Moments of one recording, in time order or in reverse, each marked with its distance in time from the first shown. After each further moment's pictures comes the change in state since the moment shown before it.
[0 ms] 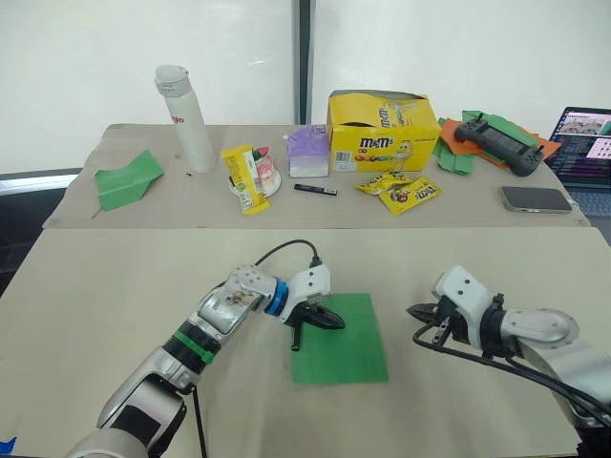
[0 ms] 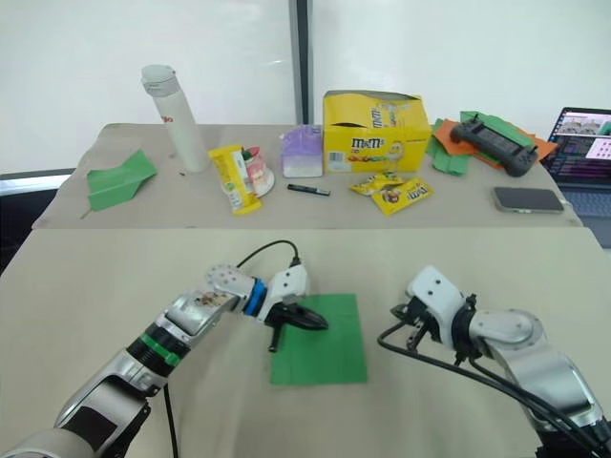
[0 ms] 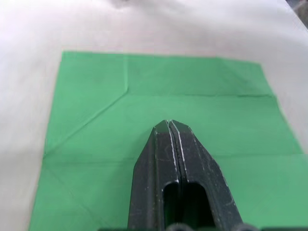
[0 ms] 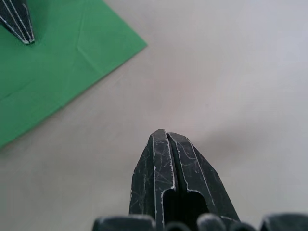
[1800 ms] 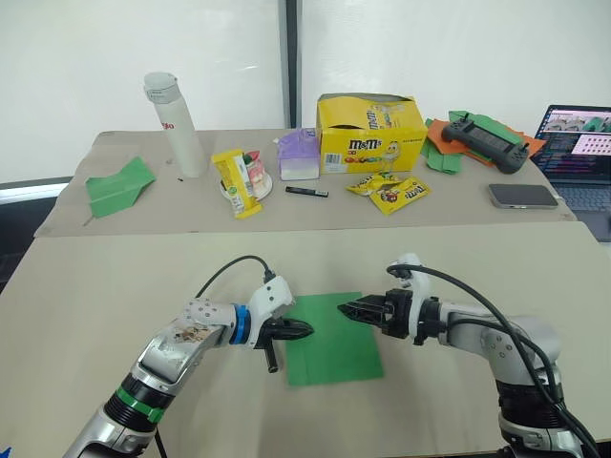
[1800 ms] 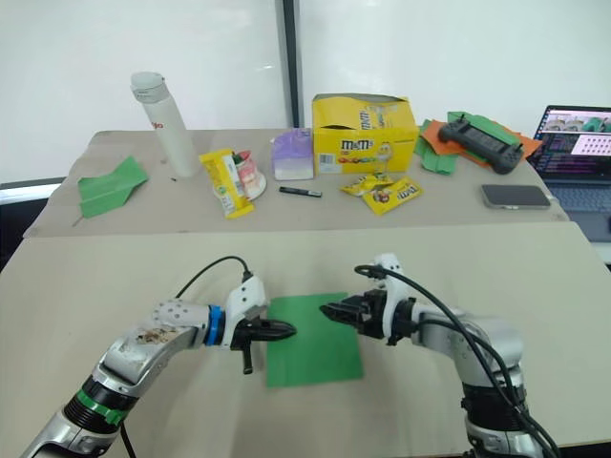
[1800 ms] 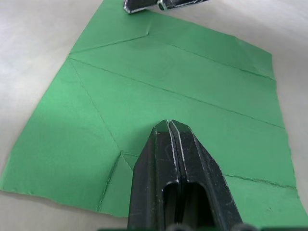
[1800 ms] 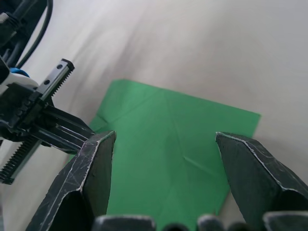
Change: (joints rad) left arm 0.352 0.160 0.198 -0.436 -0.120 0.309 0.256; right arm -0.276 0.416 -0.077 0.164 0.469 0.547 -0.207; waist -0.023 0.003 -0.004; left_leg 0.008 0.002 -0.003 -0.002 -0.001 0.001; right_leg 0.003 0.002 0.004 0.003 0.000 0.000
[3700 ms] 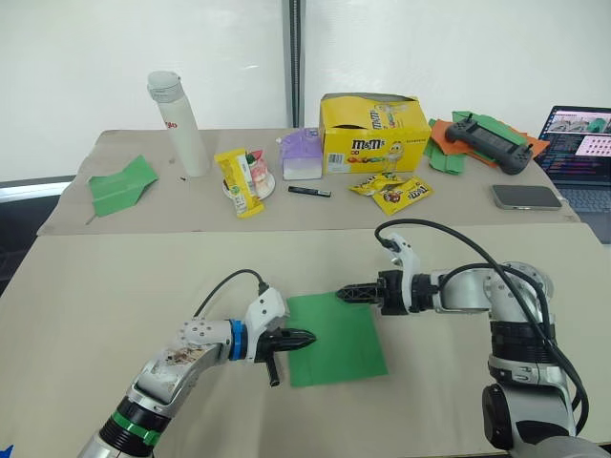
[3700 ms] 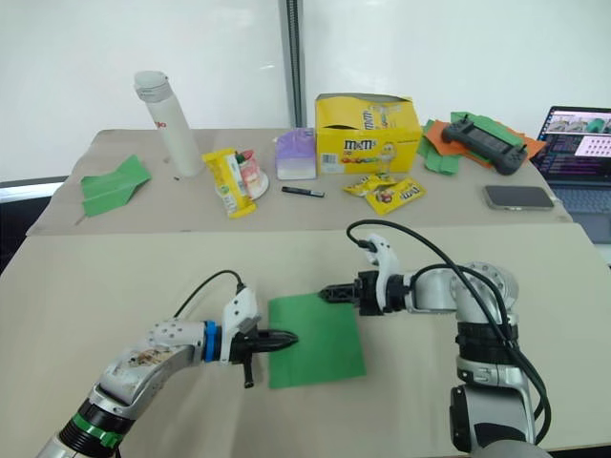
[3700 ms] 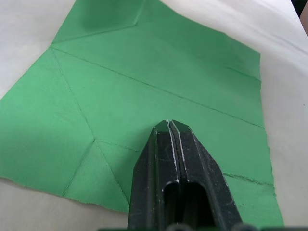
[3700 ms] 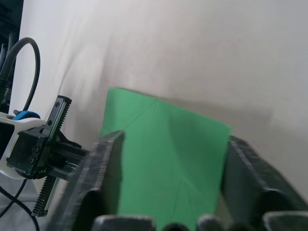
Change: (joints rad) left arm 0.127 -0.017 0.034 -0.013 -0.064 -0.133 0.039; right arm -0.298 0.002 -0.068 0.270 0.292 0.333 -0.357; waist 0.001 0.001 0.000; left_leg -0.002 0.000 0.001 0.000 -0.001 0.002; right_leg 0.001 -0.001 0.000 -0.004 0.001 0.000
